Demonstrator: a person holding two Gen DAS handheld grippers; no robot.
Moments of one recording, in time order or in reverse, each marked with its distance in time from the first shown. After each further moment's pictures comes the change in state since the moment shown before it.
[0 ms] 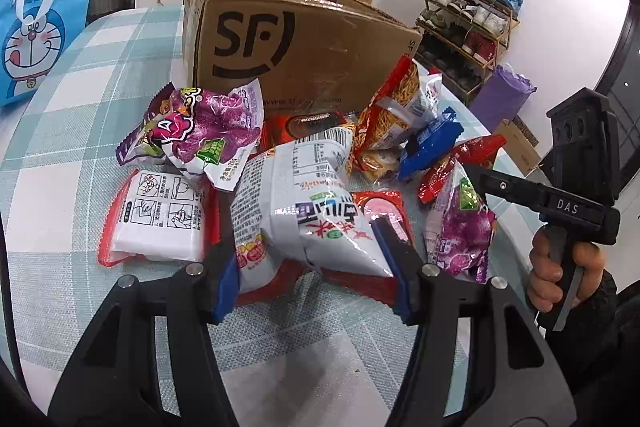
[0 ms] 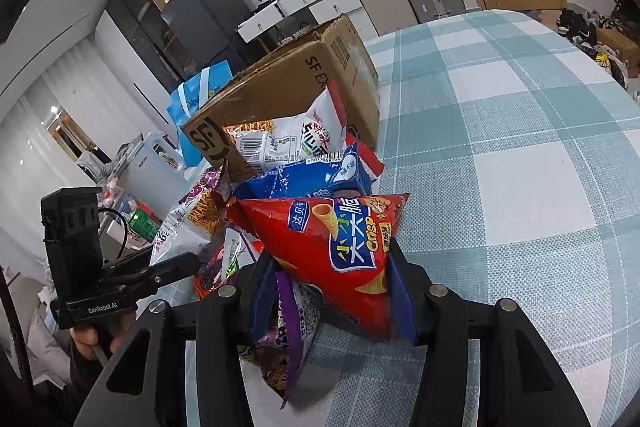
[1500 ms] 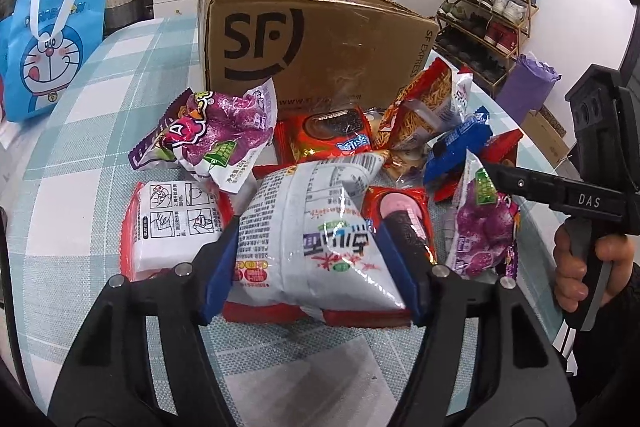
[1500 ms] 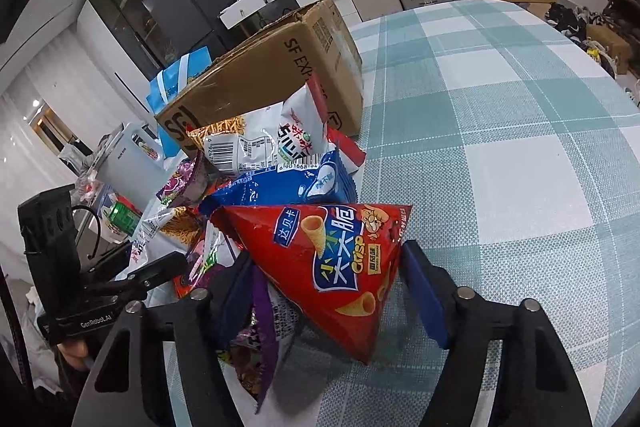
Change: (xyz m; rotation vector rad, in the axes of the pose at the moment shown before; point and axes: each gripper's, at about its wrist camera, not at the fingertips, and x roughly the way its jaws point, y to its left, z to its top) left arm 0.008 -0.017 -0.003 0.036 0.010 0.132; right arm 0.015 0.000 0.003 0.018 0.065 -0.072
